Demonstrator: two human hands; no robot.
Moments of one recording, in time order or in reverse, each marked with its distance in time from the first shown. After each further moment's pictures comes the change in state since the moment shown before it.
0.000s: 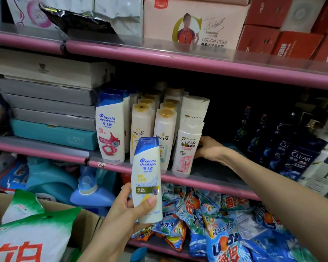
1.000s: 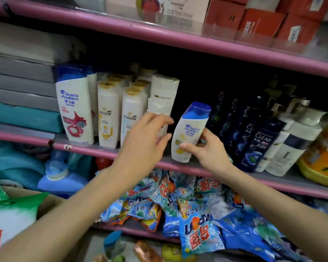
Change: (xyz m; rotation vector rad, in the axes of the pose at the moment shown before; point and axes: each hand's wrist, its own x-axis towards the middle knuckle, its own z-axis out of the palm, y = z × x) left_hand 0.035 0.056 0.115 1.188 0.145 0.884; right_hand -0.102 0.035 -0.014 0.264 0.374 -0.198
